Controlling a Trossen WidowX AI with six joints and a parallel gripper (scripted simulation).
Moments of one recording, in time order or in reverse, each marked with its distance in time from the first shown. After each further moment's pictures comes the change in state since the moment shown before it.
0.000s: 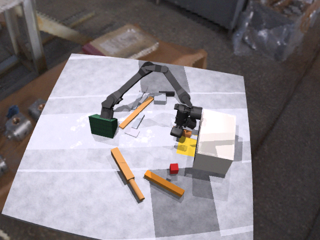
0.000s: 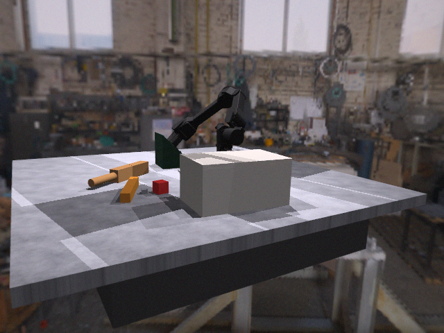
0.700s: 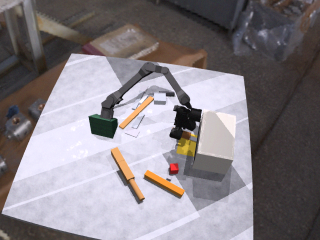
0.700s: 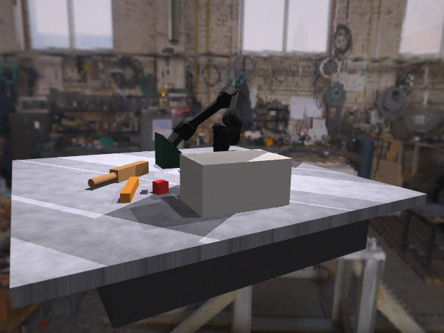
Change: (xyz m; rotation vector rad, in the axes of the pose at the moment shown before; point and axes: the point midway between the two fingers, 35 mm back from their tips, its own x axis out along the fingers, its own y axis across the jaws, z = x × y) arm 0.000 -0.013 0.000 -0.001 0.000 -0.001
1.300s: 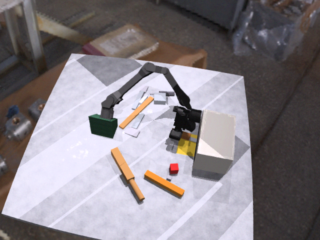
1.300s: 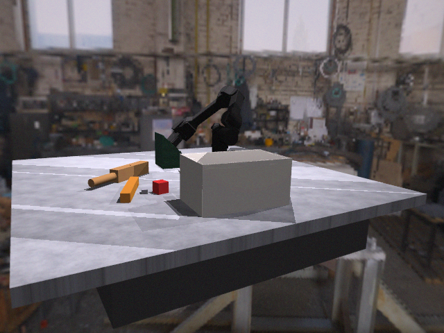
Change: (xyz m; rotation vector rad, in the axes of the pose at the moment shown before) arm 0.000 -0.005 0.000 0.006 0.001 -0.001
